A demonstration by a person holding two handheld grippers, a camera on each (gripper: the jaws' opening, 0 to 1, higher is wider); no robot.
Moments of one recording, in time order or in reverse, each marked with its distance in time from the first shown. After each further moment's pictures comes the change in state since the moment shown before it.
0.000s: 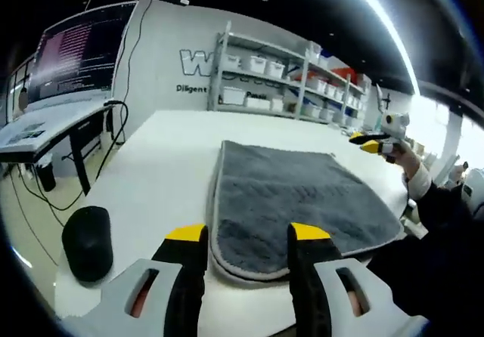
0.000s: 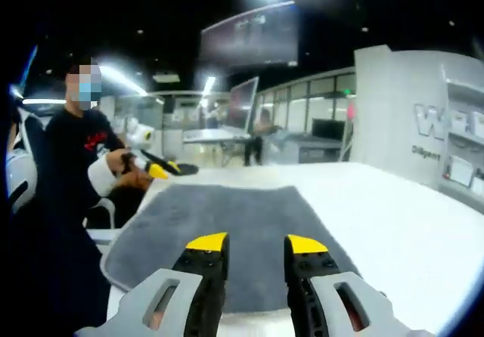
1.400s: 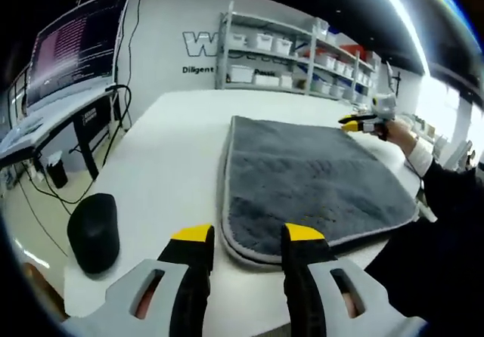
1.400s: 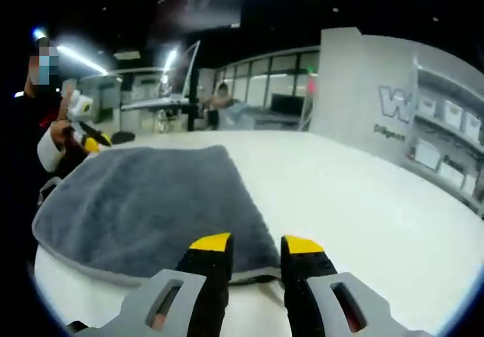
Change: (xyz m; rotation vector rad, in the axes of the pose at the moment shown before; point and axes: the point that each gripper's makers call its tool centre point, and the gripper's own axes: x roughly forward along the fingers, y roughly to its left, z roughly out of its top) left arm 0.004 0.011 -0.024 0.043 0.142 0.074; right arm 0.013 -0.102 -0.065 -0.006 0.143 -0.235
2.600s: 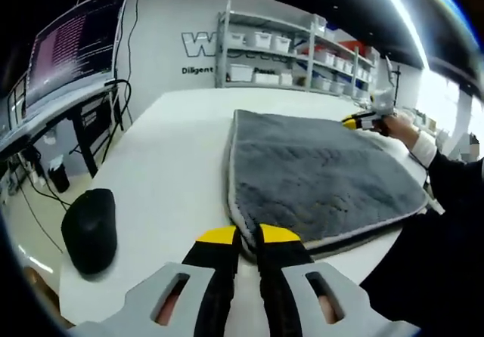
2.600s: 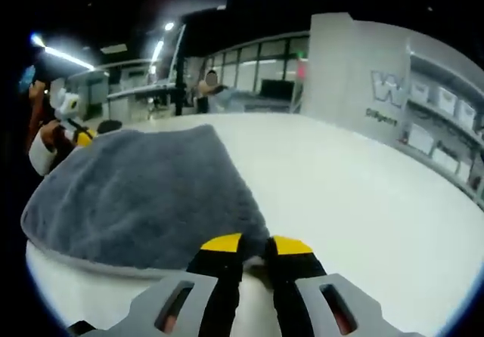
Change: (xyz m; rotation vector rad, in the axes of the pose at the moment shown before) left arm 0.012 0.007 -0.010 0.030 -0.009 0.016; right arm 0.010 -0.009 -0.029 0.019 0.083 -0.042
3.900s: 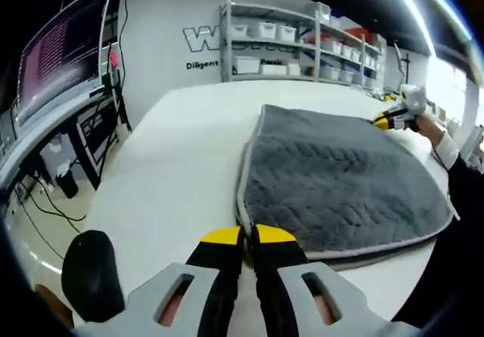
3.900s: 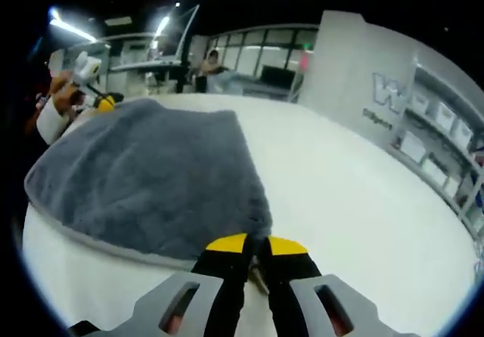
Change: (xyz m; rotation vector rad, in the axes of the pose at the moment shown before) left arm 0.045 0.022 0.026 0.035 0.050 0.056; right arm -0.029 0.002 -0.014 -0.080 0.095 -0.059
